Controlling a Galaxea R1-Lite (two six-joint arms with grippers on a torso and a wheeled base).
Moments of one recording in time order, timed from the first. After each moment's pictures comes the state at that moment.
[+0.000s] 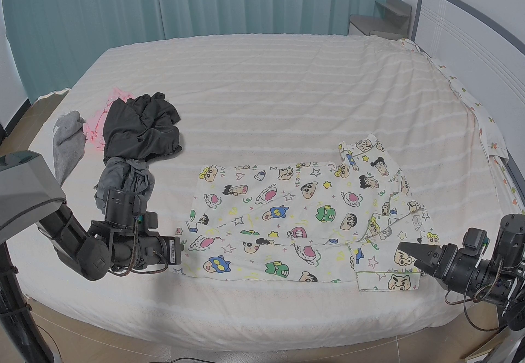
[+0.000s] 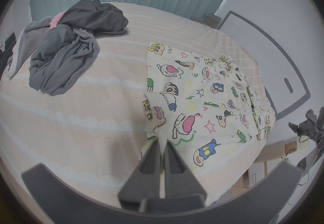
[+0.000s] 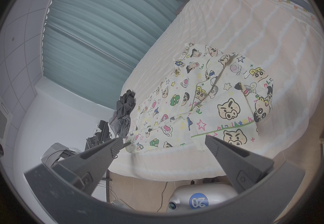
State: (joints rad) left arm -0.25 2.02 -0.62 -0.66 -0.15 -0.23; right arm 0.33 1.53 -0.02 -1.14 0.20 0.82
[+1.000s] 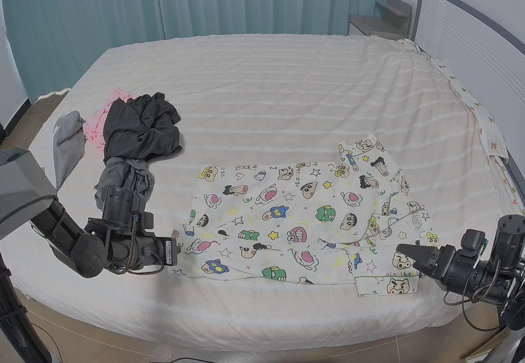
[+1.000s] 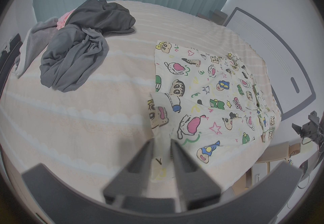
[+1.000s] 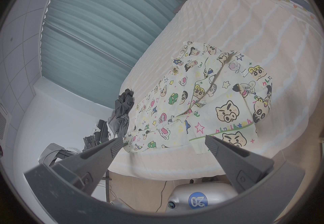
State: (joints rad) left arm -0.25 1.97 -0.63 -0.56 -0.09 -0.23; right arm 0.33 1.54 -0.02 -1.14 0.20 0.82
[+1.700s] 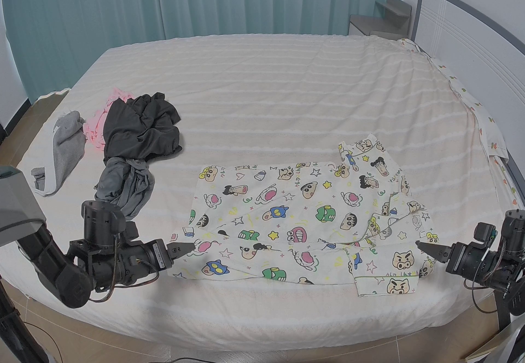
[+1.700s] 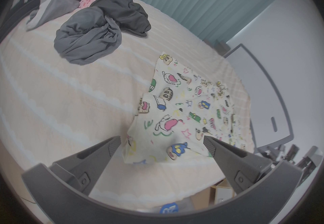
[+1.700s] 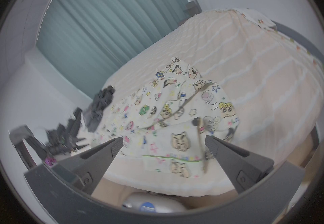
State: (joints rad) left arm -0.26 1.91 -0.39 -0.90 -0.18 -0.56; right arm 0.02 1.63 -0.02 -1.16 0.32 0.44
